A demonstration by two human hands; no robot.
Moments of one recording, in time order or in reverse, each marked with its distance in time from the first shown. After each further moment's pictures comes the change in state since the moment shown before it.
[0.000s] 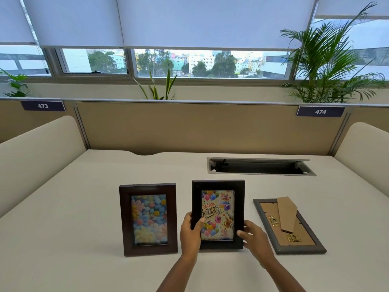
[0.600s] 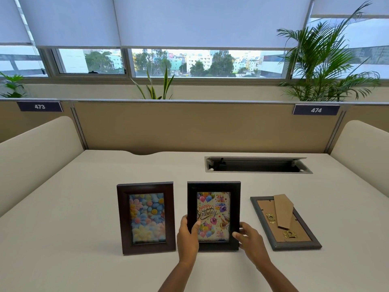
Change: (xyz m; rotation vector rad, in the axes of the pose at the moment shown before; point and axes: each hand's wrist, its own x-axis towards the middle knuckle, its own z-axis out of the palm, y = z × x) left_hand -0.014 -0.003 -0.003 0.178 0.046 0.018; right_hand -0.003 0.014 0.006 -0.046 0.014 -0.047
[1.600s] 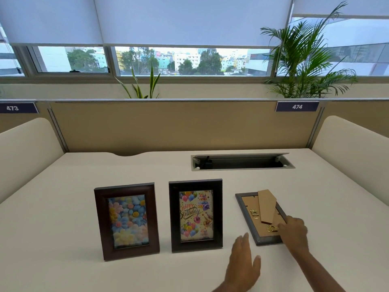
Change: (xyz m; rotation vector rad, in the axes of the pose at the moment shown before) left_hand -0.082 0.014 0.112 0.512 -0.641 0.147; right_hand 0.035 0.048 -0.119 -0.414 0.466 0.110
